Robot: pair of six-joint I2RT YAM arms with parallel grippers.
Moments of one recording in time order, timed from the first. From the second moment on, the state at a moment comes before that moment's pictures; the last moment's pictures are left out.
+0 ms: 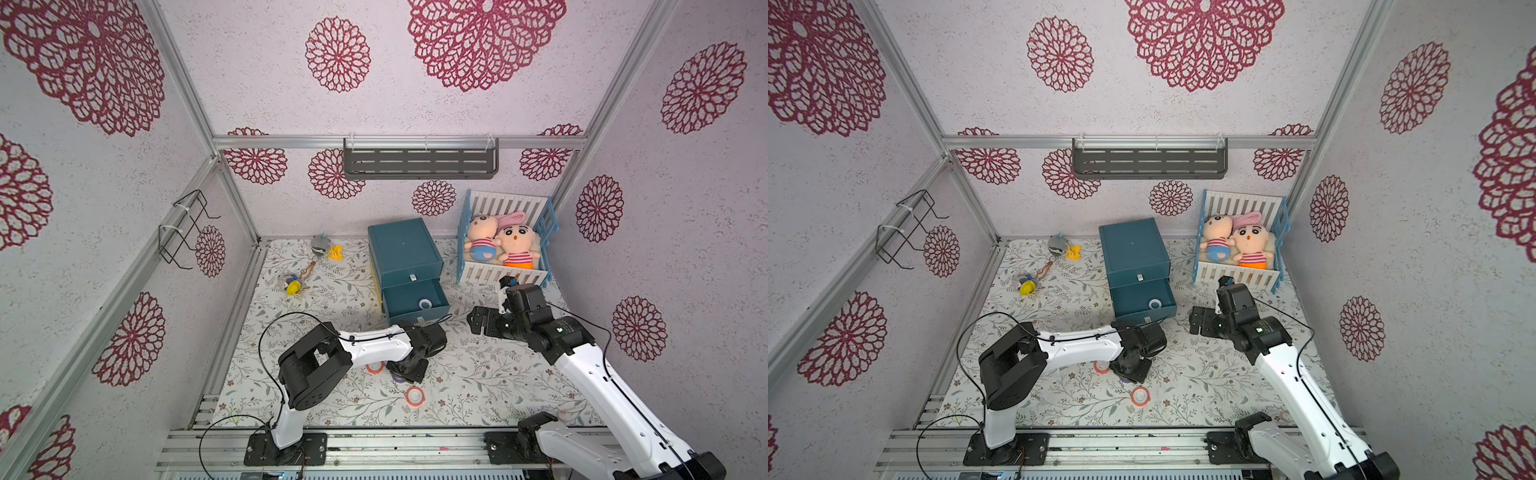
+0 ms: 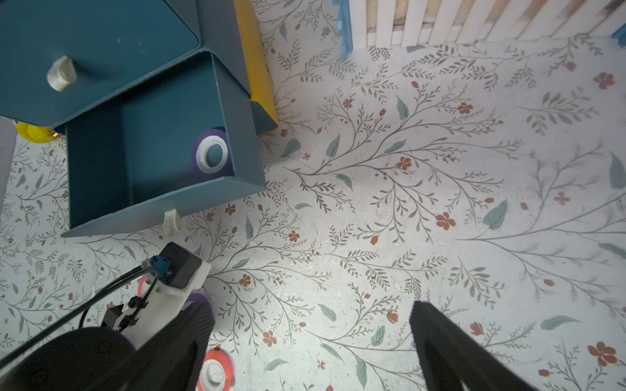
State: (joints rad) left arm -1.05 1.98 1.32 -0.86 -0.01 -0.64; right arm 0.31 1.00 0.96 -0.85 -0.03 0.40
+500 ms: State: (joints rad) left arm -1.05 1.89 1.33 -0.95 -0.09 -0.64; right arm 0.30 1.00 0.92 -0.82 -0.05 0.40
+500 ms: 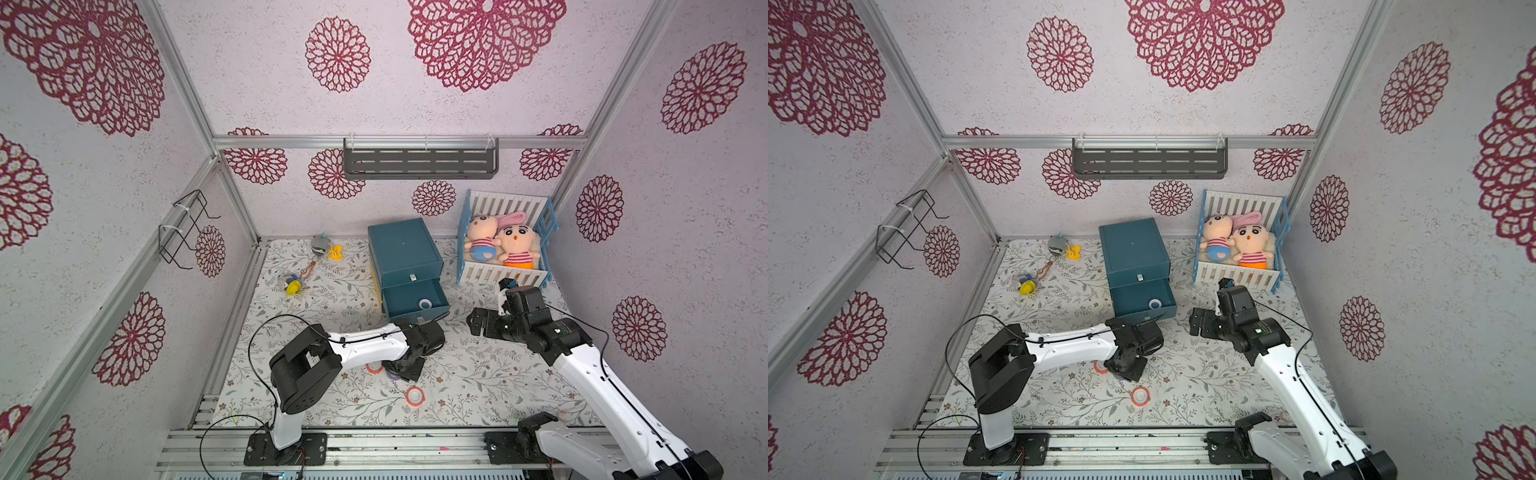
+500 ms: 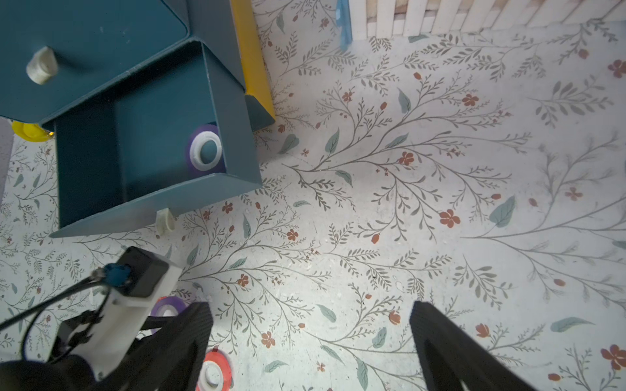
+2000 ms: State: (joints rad) left arm -0.84 1.81 1.77 -1.01 -0.17 -0.43; right arm 0.28 0.97 0.89 -0.79 -0.07 0.40
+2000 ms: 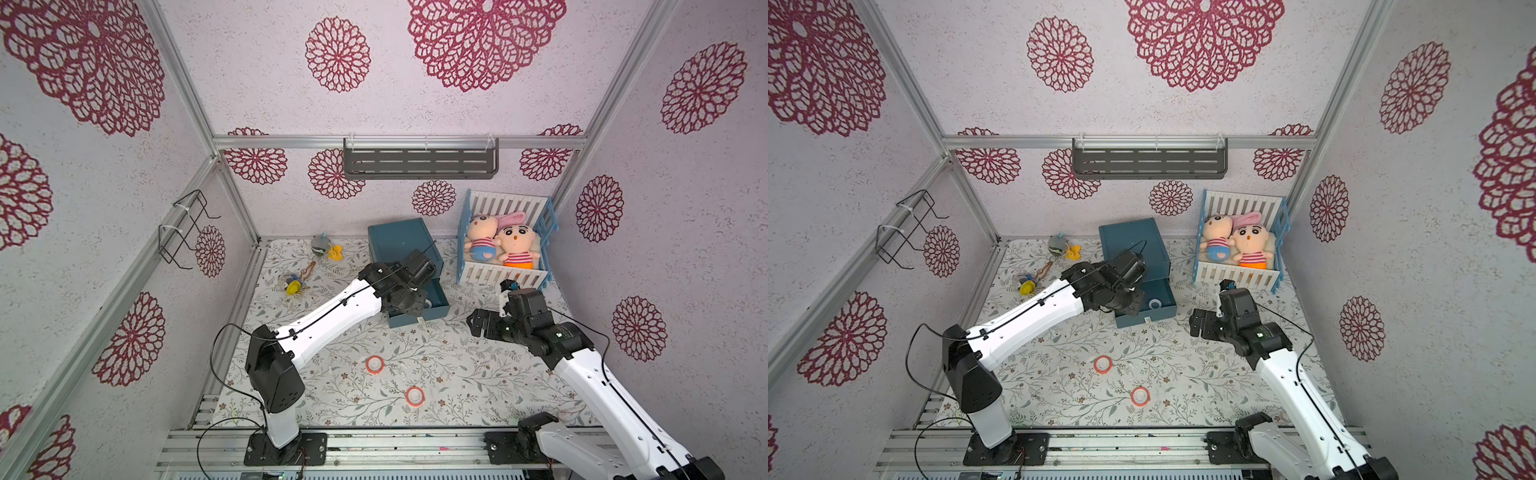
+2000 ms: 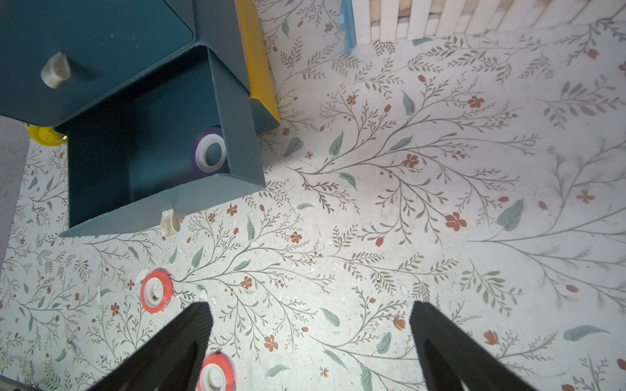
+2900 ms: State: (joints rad) left arm -0.81 1.81 1.64 -0.85 -0.17 -0.40; right arm 0.28 0.98 0.89 -0.76 -0.11 0.40
